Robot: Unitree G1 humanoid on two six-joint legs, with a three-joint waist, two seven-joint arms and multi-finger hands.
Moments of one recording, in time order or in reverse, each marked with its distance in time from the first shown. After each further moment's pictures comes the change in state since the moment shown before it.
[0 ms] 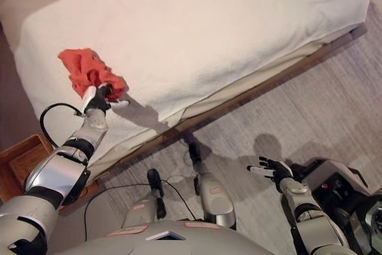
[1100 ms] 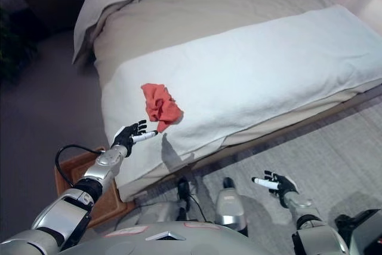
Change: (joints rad) left arm 0.426 -0.087 0.036 -0.342 -0.353 -0.019 -0.292; right arm 0.085 0.019 -0.093 0.067 -0.002 0.018 0.013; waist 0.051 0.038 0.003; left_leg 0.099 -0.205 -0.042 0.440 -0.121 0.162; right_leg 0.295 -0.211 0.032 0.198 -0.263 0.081
